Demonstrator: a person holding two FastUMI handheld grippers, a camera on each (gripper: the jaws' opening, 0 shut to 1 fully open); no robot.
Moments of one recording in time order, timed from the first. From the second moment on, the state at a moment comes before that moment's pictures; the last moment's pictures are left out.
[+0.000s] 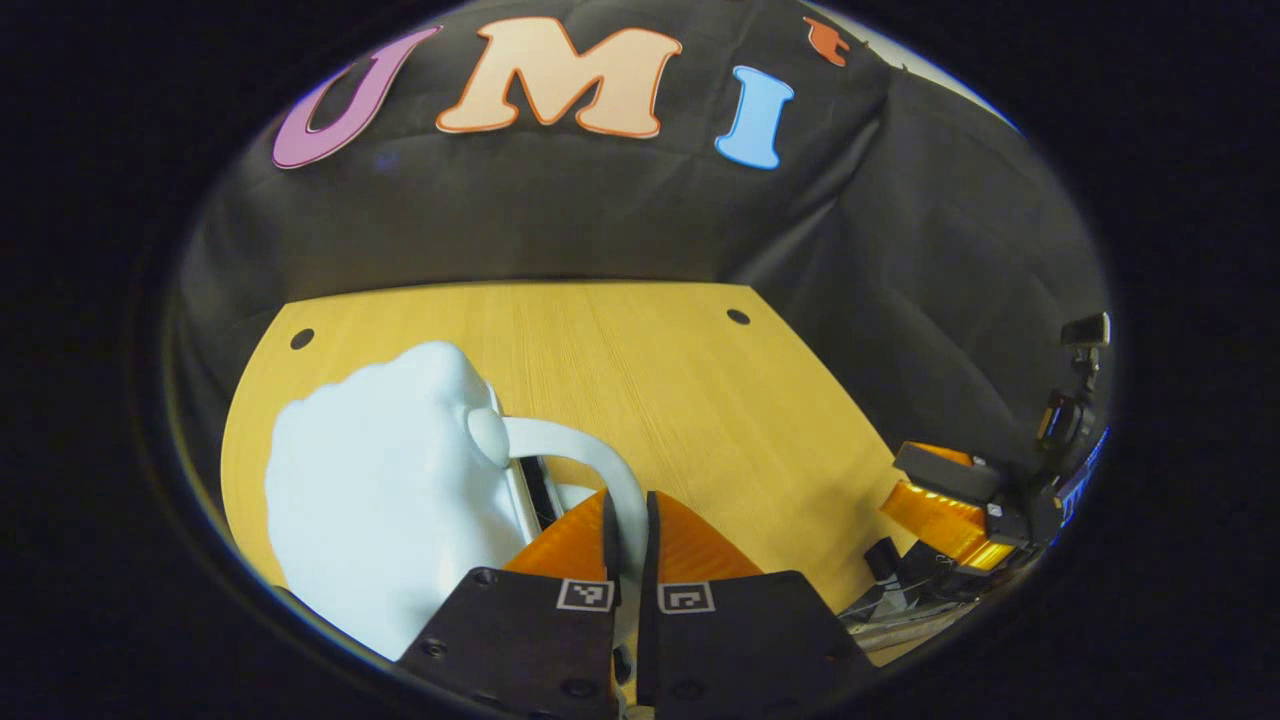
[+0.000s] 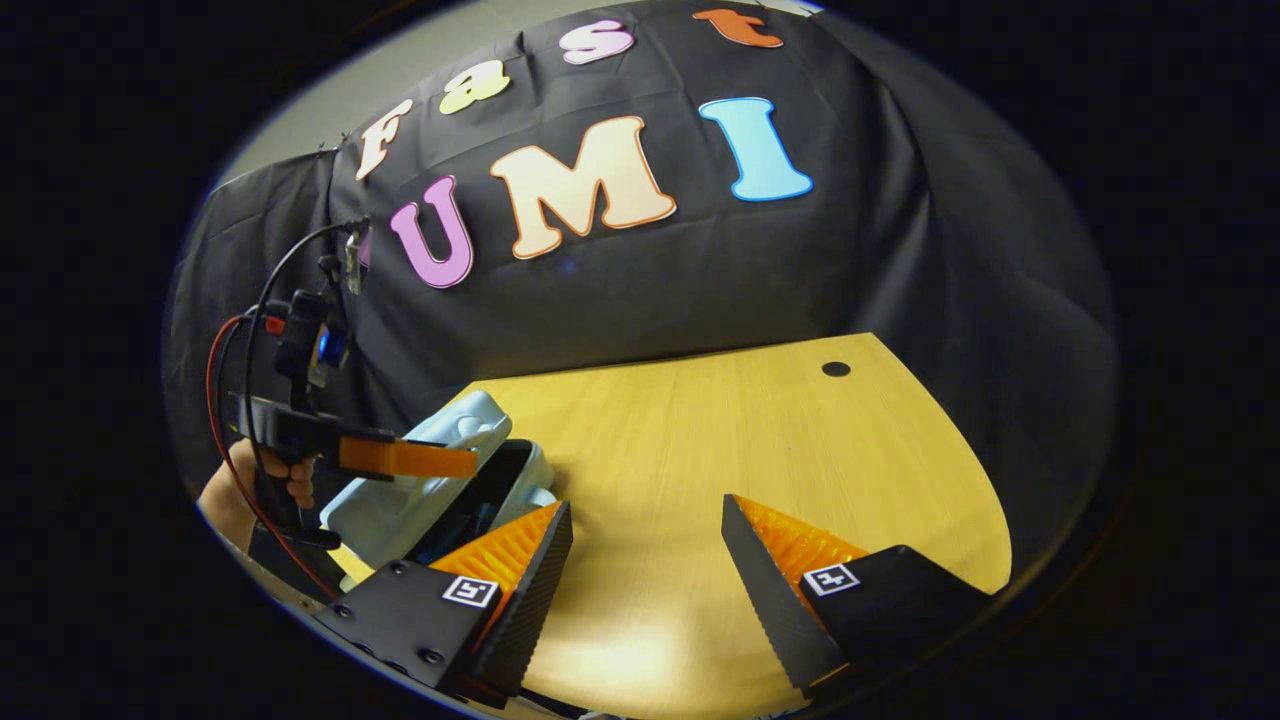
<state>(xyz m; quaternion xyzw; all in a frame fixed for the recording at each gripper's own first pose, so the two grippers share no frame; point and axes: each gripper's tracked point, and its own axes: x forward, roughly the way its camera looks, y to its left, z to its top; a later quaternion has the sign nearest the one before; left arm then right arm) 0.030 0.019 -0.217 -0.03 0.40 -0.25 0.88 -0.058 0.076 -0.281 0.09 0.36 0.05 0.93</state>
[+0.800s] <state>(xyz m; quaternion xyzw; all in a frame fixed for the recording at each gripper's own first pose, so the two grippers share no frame) 0.036 -0.002 -0.129 0.00 0.14 -0.09 0.99 -0.002 0.056 -0.170 0.08 0.21 0.06 0.97</state>
